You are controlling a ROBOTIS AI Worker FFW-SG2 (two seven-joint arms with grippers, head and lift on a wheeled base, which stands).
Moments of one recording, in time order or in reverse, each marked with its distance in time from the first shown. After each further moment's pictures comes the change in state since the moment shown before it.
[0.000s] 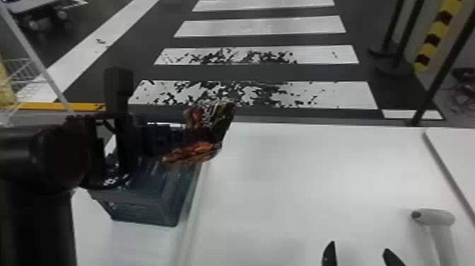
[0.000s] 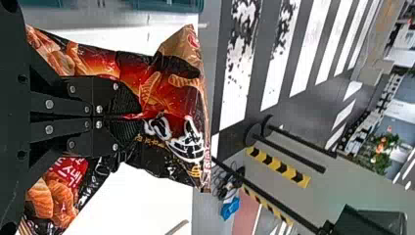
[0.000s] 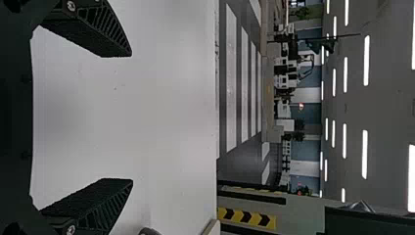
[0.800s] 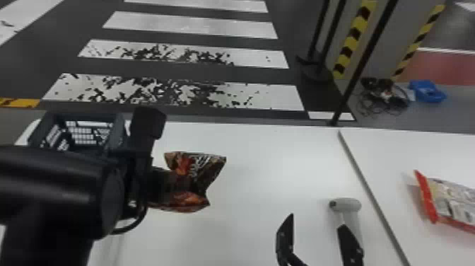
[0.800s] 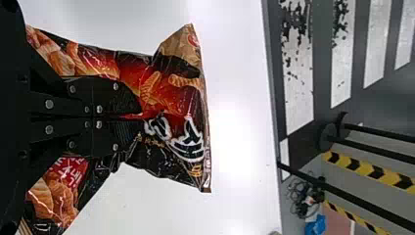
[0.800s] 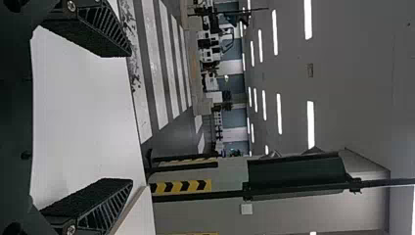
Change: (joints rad) left arm 0.062 -0.117 -0.413 0.112 -0.255 0.000 0.210; right arm 0.048 0.002 -0.011 -0.030 0.007 -0.331 -0.097
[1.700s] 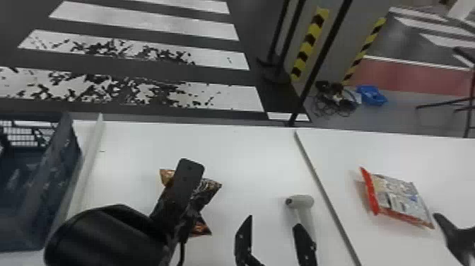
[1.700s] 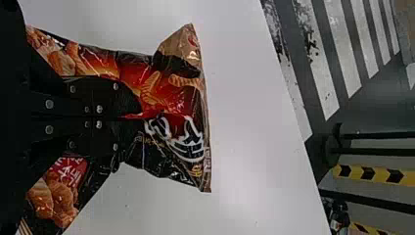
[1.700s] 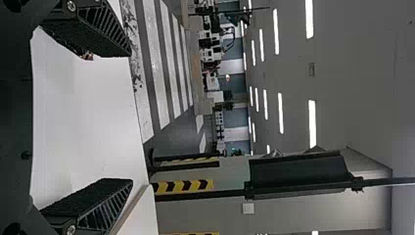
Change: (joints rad) left arm 0.071 -0.018 -0.344 0.304 0.196 -0.472 0.622; right arm 0.008 -0.004 -0.003 0.006 -0.006 -0.011 0.000
